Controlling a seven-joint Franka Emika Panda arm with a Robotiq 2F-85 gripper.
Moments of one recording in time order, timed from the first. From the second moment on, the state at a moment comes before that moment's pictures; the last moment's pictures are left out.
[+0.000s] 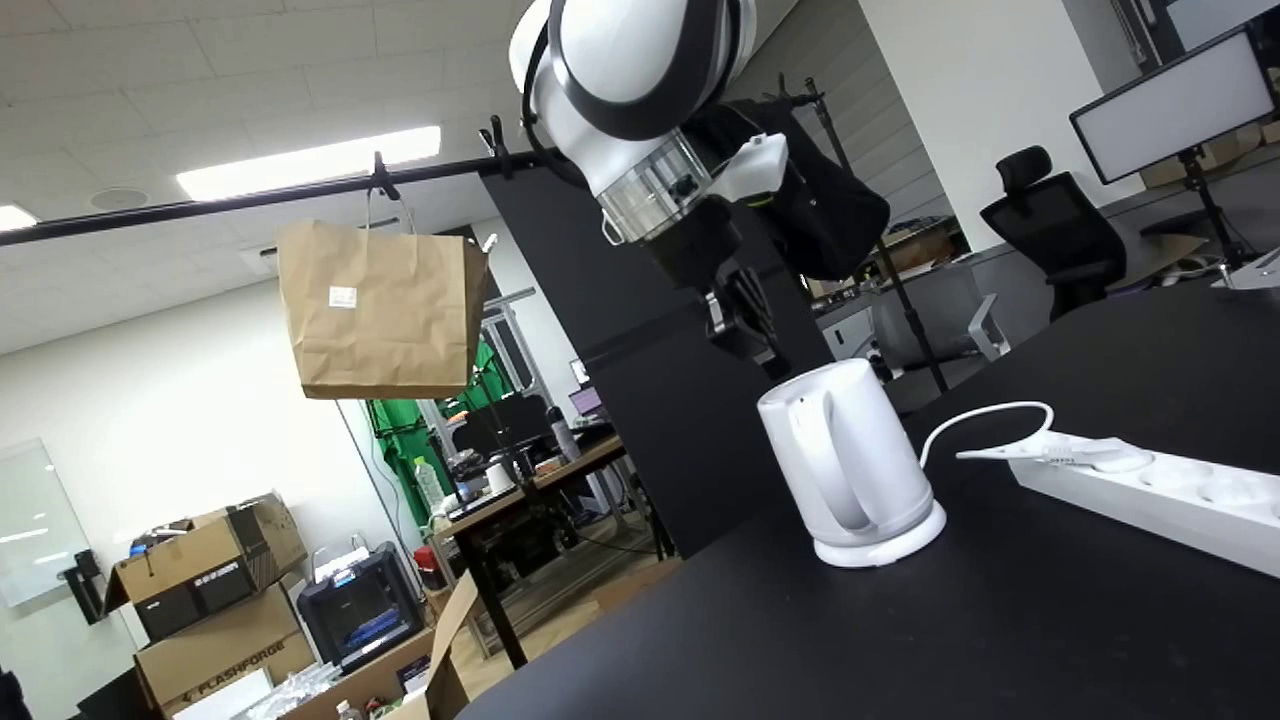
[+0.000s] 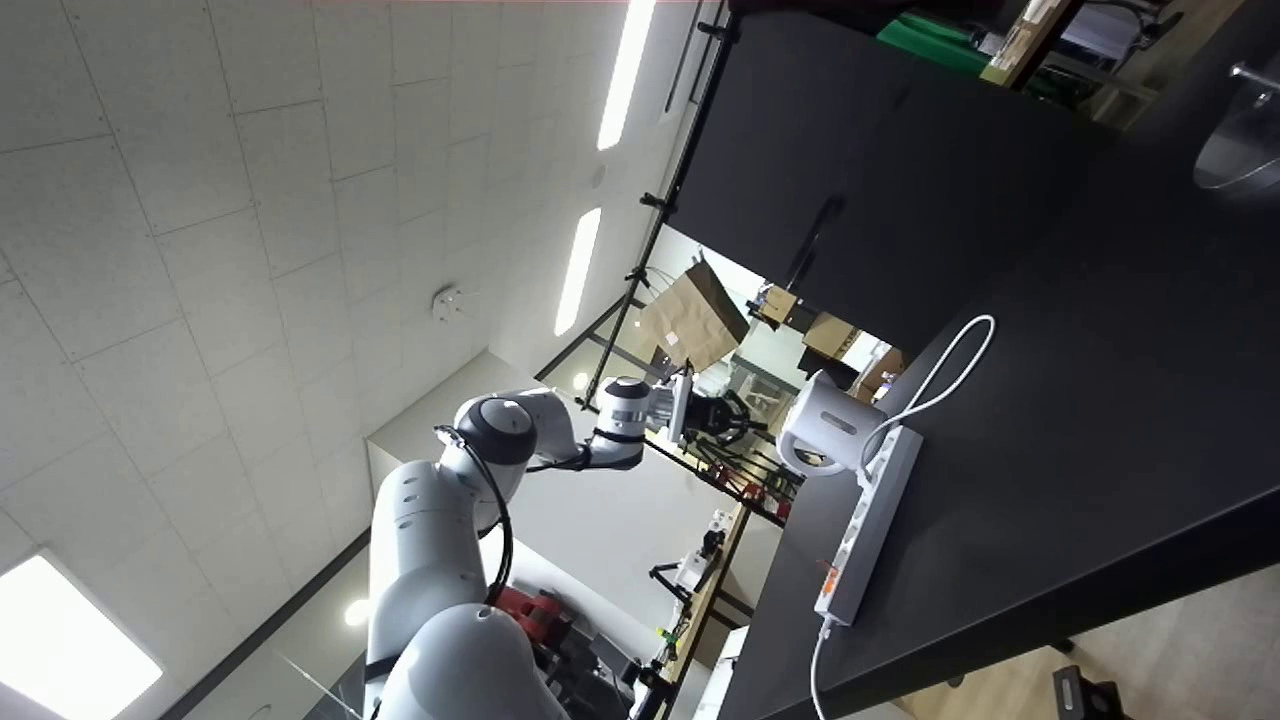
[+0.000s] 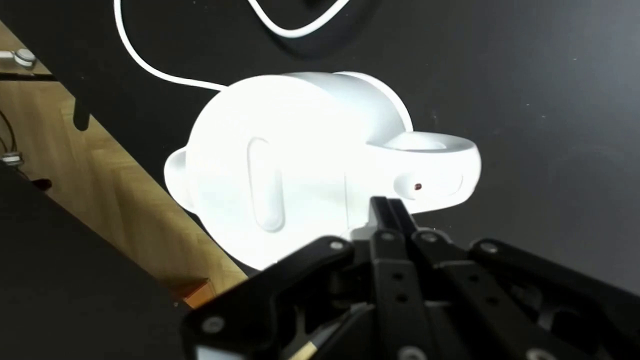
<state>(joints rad) 0.34 0.75 0.09 -1.20 -0.43 1.97 -0.13</state>
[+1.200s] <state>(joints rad) 0.34 0.82 0.09 -1.12 -0.35 1.91 -0.14</state>
